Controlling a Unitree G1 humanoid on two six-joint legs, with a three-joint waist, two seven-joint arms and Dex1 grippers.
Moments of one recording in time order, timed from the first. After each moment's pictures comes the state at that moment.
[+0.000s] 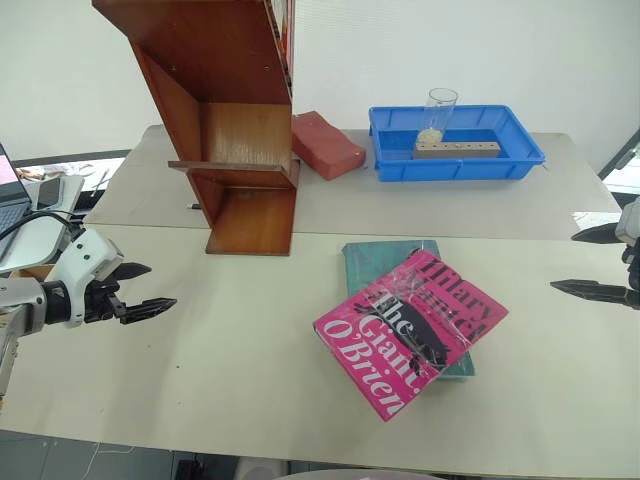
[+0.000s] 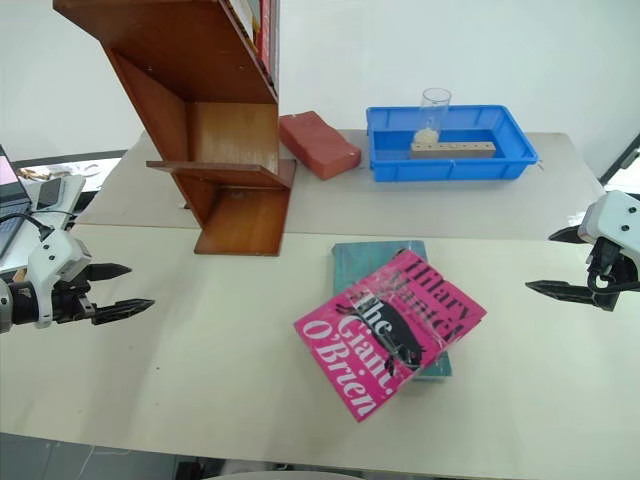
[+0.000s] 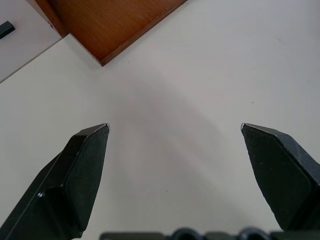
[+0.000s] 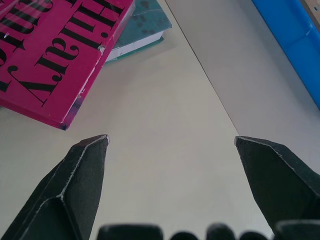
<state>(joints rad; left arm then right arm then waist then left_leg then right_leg) -0.08 1.07 0.27 0.02 -0.39 0.49 -1.11 -0.14 -1.30 -0.33 0.11 0.28 0.23 1.28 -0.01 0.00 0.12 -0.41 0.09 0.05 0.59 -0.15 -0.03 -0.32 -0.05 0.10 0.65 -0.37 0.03</state>
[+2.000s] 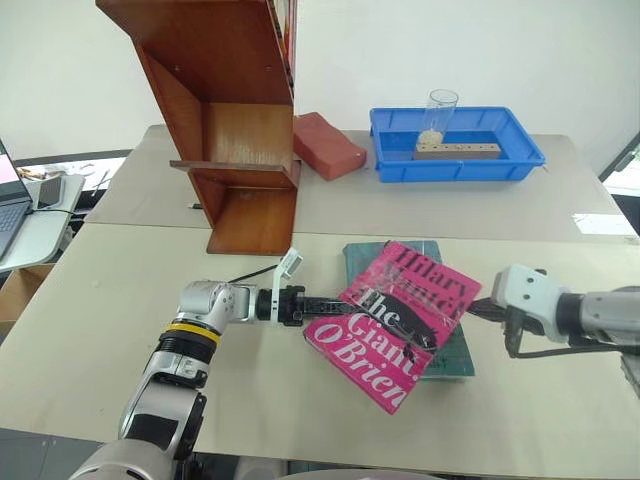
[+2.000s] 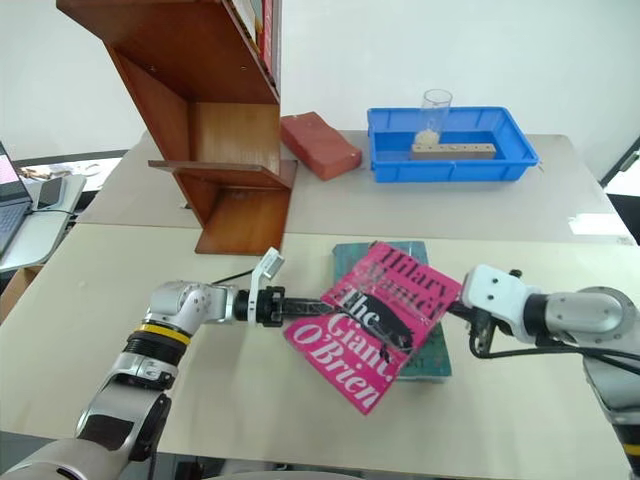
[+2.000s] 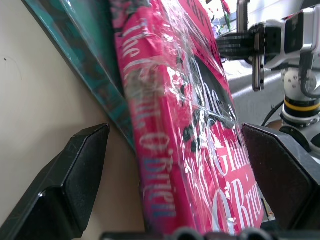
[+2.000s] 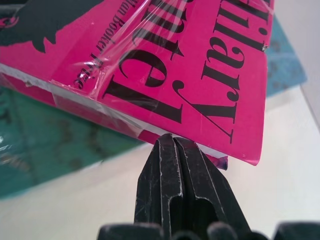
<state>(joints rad) -0.60 0.31 -0.14 0.40 -0.63 1.09 -1.10 -0.07 -1.00 -0.08 -0.27 0.12 0.29 1.08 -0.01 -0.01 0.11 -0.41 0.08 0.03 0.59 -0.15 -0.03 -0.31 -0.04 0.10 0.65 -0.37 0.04</state>
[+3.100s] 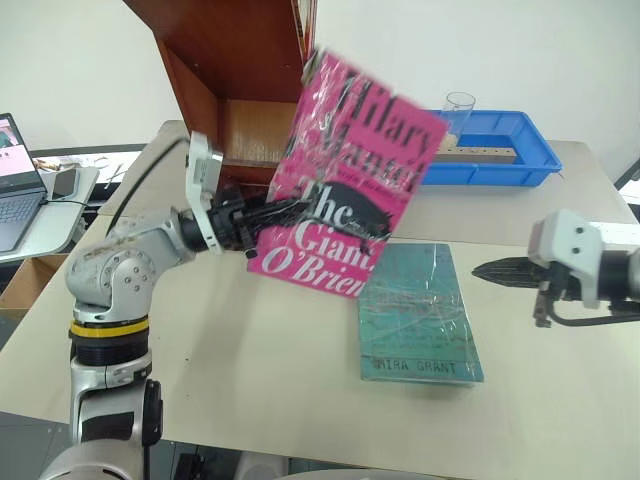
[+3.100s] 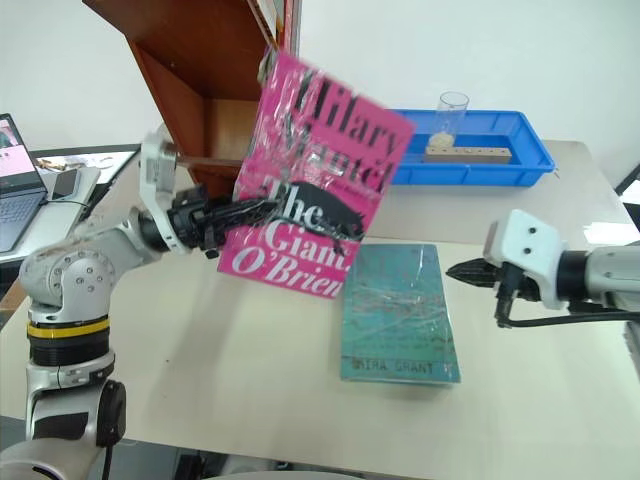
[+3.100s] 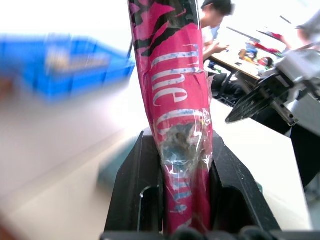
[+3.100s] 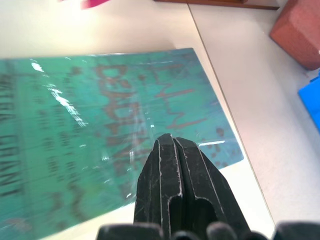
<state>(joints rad) -0.66 0.53 0.11 -0.20 -0.69 0.80 -0.98 -0.14 -1.12 -0.34 -0.42 0.40 0.55 1.19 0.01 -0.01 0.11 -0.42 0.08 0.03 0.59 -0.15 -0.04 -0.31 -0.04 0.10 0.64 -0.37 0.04</state>
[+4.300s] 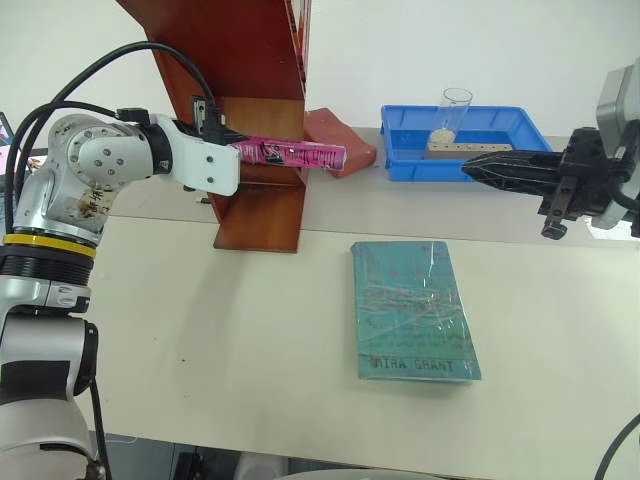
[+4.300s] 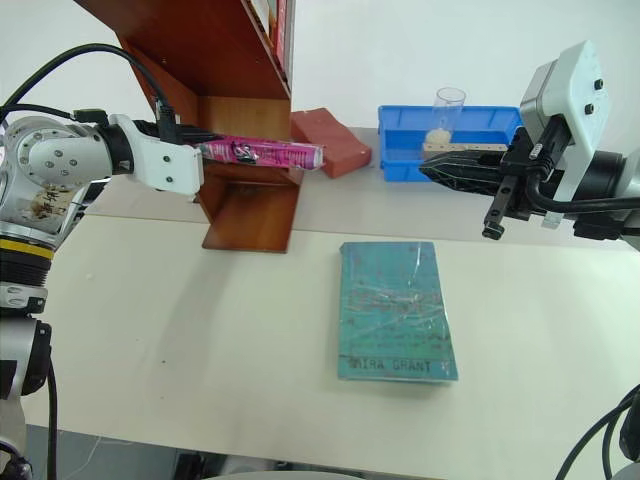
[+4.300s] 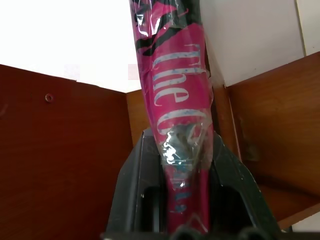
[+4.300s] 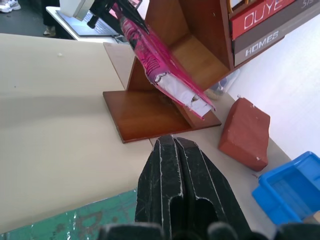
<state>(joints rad) -1.00 0.87 -0.22 0.43 0.34 -0.49 -0.90 -0.61 -1.08 -0.29 -0.44 0.77 0.83 0.90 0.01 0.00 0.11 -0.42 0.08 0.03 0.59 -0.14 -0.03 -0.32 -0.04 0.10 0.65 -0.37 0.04</state>
